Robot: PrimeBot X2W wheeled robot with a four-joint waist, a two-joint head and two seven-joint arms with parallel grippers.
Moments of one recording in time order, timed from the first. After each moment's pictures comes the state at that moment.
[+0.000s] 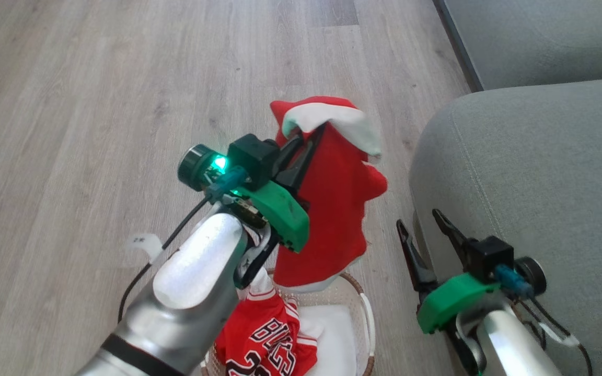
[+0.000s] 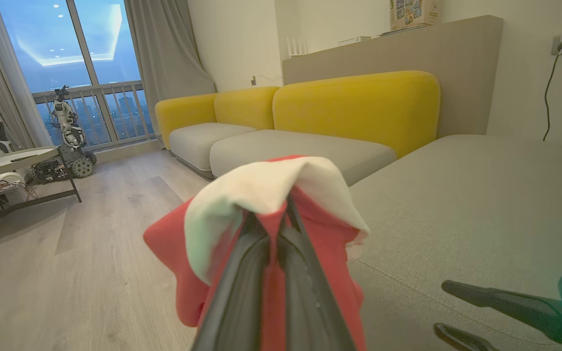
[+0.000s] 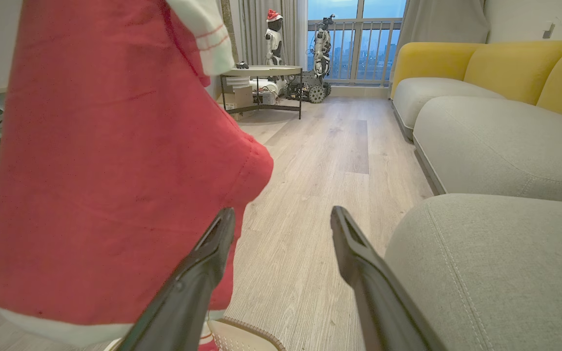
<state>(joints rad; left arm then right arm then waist) -0.64 0.04 -0.69 0.51 -0.36 -0.04 -0.19 -0.18 -0.04 0.20 0.44 0.12 0.13 -0.26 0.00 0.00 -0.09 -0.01</state>
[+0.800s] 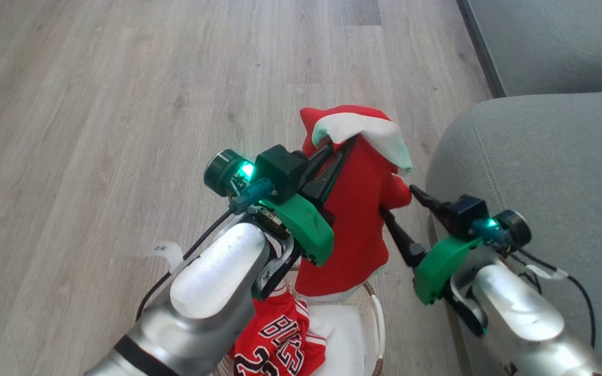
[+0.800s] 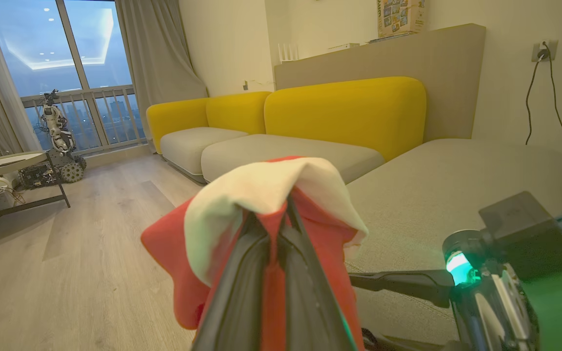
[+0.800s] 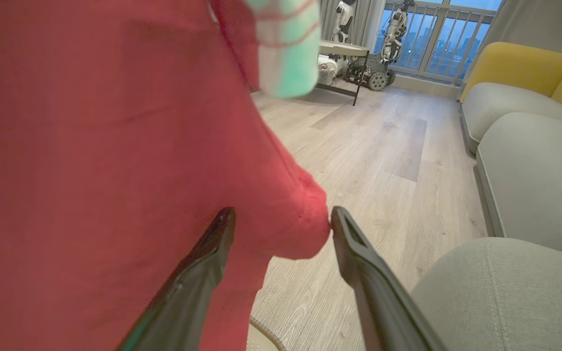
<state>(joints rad) -0.64 0.04 -0.80 0.45 -0.42 -0.01 -0.19 -0.46 -0.21 0.55 0.66 0.36 0.13 -0.26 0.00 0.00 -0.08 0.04</state>
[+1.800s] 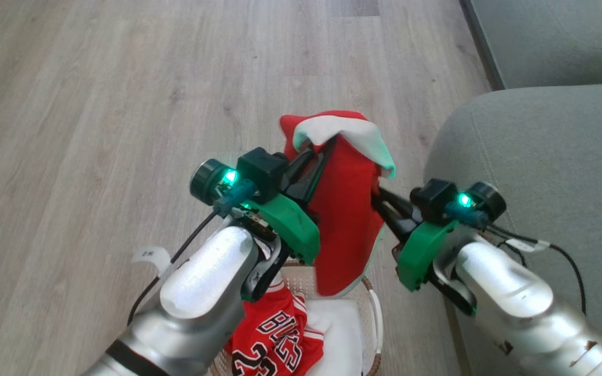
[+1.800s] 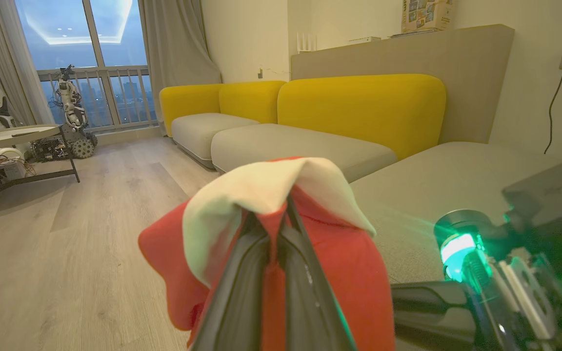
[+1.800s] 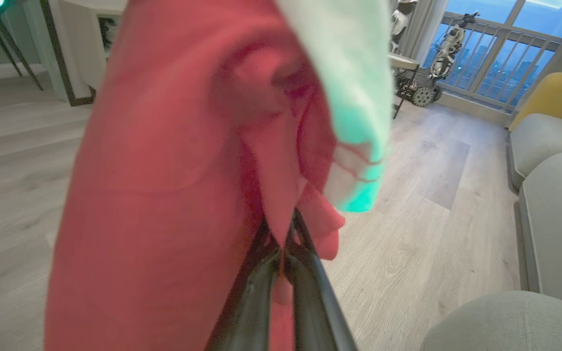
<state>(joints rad) -0.63 0.06 -0.80 0.46 -0.47 0.02 -0.21 -0.61 -0.26 0.83 0.66 0.47 0.13 -0.26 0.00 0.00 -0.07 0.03</state>
